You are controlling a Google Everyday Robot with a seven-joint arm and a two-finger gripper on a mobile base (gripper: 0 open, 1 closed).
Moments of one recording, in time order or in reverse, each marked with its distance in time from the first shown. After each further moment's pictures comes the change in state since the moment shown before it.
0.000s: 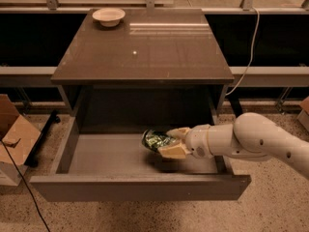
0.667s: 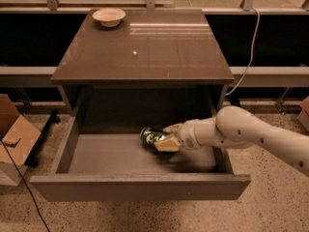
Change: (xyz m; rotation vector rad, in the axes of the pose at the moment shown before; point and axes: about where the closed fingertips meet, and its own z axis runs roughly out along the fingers) arm 0.015 -0.039 0.049 0.029 0.087 0.031
